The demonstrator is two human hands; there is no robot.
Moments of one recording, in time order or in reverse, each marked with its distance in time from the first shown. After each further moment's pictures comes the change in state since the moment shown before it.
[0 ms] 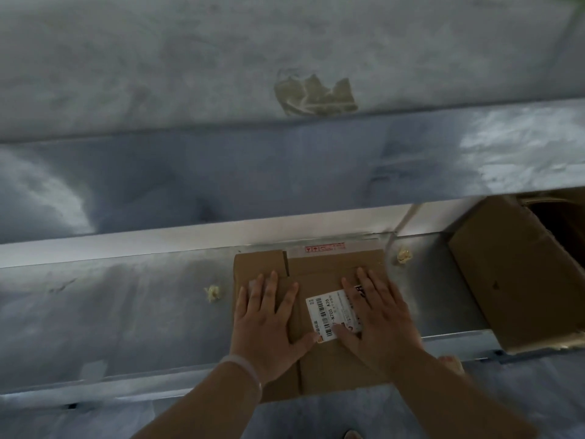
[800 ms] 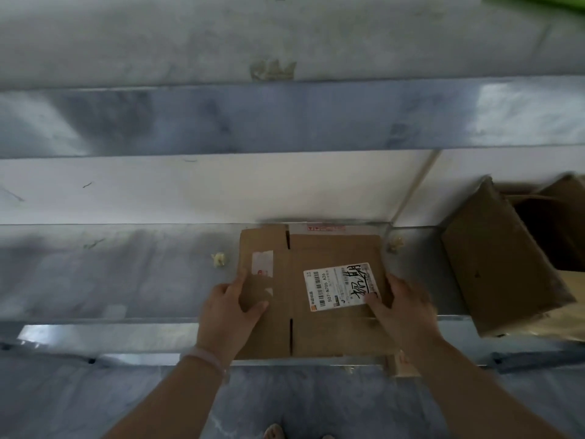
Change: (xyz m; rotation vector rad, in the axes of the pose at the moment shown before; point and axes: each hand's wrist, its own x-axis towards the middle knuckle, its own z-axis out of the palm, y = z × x) left_hand -0.056 -0.012 -0.024 -0.556 0.080 -0.489; right_hand -0.031 0.037 -0.024 0.363 0.039 0.366
